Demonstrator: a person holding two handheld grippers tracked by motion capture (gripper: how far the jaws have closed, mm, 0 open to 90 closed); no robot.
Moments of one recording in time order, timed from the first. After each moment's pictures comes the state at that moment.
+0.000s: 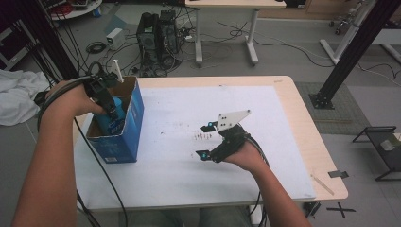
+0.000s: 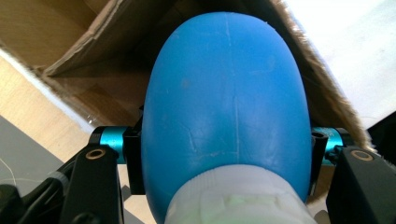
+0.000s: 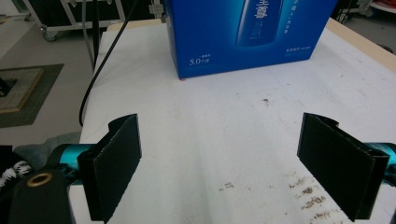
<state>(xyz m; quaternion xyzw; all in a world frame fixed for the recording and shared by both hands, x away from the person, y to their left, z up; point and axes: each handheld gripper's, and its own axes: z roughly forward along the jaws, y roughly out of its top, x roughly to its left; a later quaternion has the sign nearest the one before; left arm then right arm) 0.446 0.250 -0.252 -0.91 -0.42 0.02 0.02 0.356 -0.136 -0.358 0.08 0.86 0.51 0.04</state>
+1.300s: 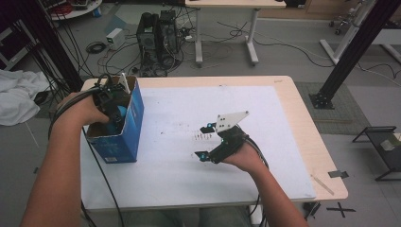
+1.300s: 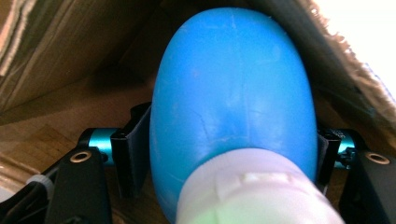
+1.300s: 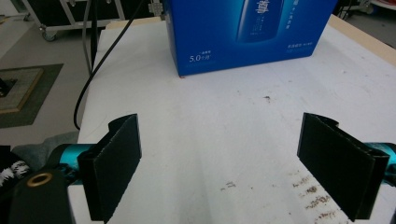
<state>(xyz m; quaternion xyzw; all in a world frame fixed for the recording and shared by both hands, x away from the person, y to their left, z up) 0.445 0.241 -0.285 -0.92 -0.39 0.02 0.01 0.356 -0.133 -0.363 0.08 0.86 0.50 0.04</state>
